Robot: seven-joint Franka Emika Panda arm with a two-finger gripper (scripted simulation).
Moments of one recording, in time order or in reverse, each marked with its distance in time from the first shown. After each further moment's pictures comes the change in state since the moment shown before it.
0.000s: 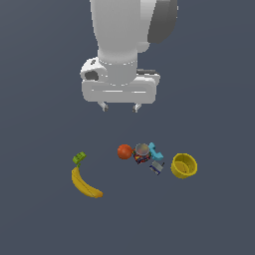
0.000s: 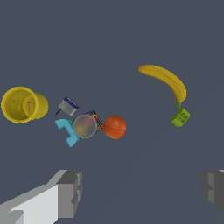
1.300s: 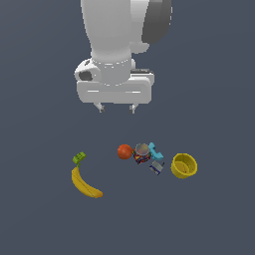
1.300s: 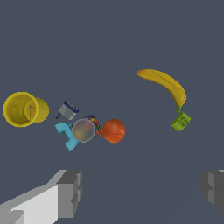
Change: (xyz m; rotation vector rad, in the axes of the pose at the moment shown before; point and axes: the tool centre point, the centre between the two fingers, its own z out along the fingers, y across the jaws) arm 0.004 0.011 0.000 0.027 0.029 0.002
